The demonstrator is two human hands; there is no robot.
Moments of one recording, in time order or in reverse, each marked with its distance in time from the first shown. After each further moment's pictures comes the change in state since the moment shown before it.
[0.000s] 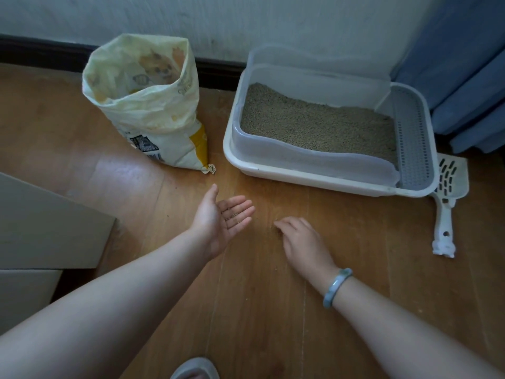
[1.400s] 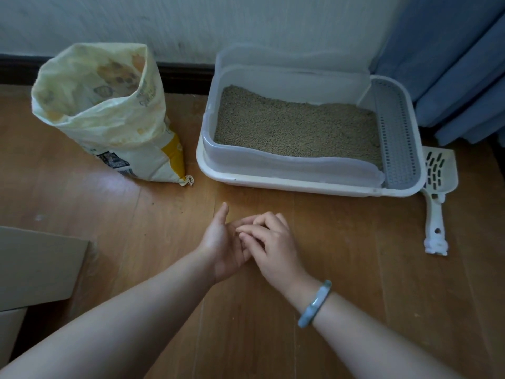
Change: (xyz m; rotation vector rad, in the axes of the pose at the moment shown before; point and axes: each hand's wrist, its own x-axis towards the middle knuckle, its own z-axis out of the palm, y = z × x) left_hand 0.018 -0.025 0.031 0.019 -0.165 -0.226; right_hand 0.018 -0.031 -0.009 0.412 0.268 0.058
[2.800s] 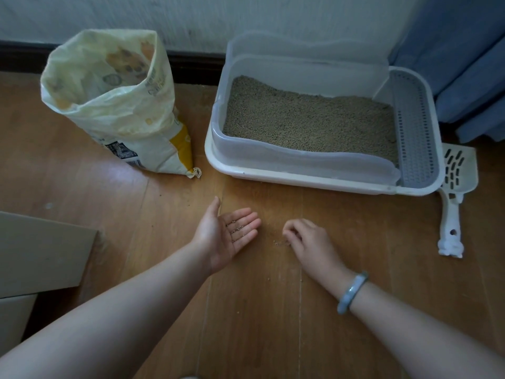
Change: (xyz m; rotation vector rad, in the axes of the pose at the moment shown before) left_hand 0.001 0.007 -0.015 -0.018 0.168 0.076; right_hand -0.008 0.059 -0.028 -0.105 -0.243 0.164
